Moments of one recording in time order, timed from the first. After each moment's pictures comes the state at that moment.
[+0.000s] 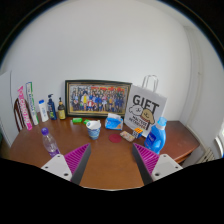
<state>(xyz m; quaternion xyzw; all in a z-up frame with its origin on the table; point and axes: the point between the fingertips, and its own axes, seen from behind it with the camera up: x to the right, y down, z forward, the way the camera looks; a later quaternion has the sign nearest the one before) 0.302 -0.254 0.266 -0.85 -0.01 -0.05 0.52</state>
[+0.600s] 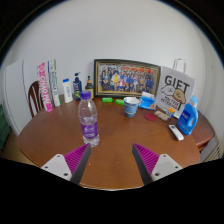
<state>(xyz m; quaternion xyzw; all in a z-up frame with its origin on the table) 0.138 -0.296 0.132 -0.88 -0.06 0.01 0.48</state>
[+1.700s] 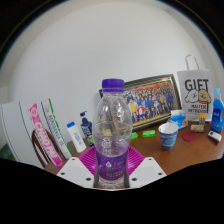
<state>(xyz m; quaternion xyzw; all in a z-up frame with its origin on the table) -0.006 -0.081 0.177 -0.77 0.04 0.15 0.61</state>
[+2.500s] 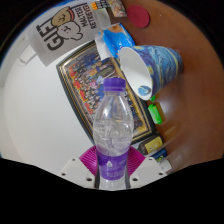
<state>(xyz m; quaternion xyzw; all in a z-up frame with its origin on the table) 0.077 0.100 0.215 -0.44 0.55 0.64 0.30</state>
